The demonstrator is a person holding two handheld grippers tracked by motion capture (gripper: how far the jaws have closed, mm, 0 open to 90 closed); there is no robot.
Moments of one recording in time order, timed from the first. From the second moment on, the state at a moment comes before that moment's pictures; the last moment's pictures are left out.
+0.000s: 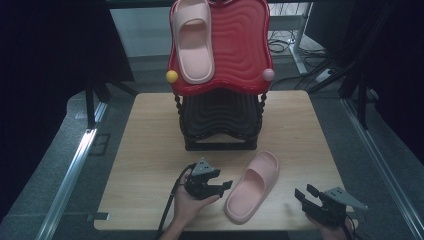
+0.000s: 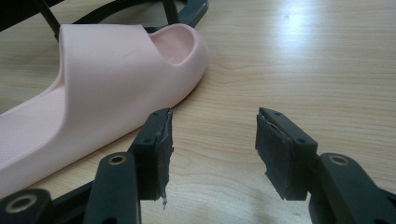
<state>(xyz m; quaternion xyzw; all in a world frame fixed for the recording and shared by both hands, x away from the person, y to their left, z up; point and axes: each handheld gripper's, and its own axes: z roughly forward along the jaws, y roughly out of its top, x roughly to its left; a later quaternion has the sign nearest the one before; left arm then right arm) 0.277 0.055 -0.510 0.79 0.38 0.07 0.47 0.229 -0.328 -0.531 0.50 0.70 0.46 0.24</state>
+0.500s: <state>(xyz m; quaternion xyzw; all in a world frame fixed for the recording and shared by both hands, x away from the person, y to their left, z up) 0.293 0.019 -0.524 0.79 0.38 0.05 0.47 0.230 -0.331 -0.535 0.51 0.69 0.45 0.24</state>
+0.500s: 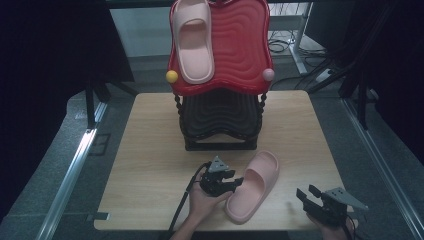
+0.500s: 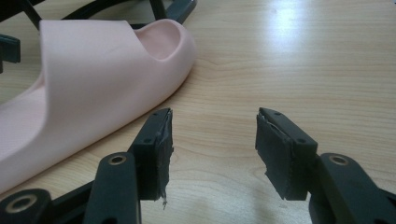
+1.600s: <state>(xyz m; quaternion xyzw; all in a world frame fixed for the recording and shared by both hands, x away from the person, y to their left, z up) 0.304 -0.014 -0.538 0.76 0.42 0.13 0.48 0.230 -0.334 -0.537 0.53 0.68 0.44 0.25</state>
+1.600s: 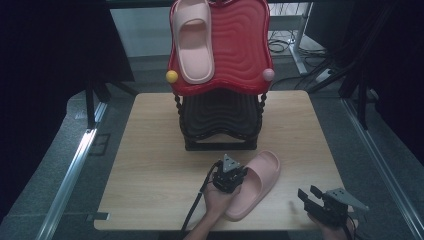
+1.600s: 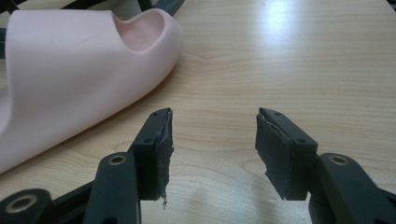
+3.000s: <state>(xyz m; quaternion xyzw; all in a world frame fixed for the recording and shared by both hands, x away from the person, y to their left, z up) 0.247 0.100 -0.502 0.64 0.44 0.21 0.59 0.236 -0.337 -0.542 0.55 0.68 0.43 0.24</state>
